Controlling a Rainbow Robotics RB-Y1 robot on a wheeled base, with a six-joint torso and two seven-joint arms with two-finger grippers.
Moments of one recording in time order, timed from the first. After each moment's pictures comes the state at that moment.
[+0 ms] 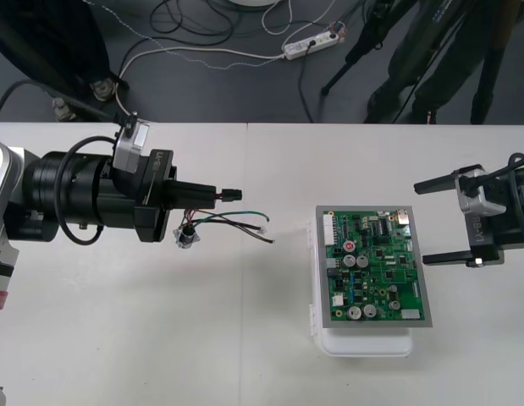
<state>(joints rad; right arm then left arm) -0.17 -0.74 -0.21 -1.93 1.58 -1.57 -0.24 -0.37 0.44 0.05 -1.56 -1.23 -1.54 0.27</state>
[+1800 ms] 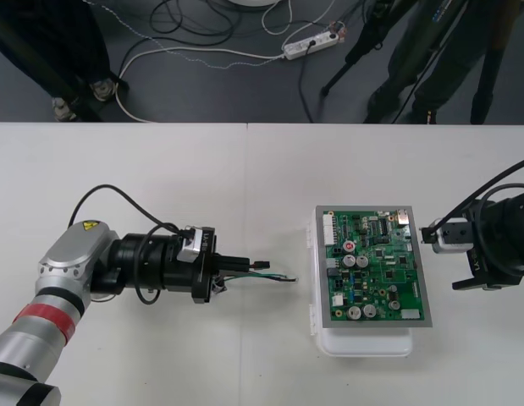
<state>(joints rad) -0.16 -0.87 0.02 -2.00 2.06 -1.57 -0.37 -0.44 0.29 -0.13 -0.86 -1.25 -1.54 -0.50</state>
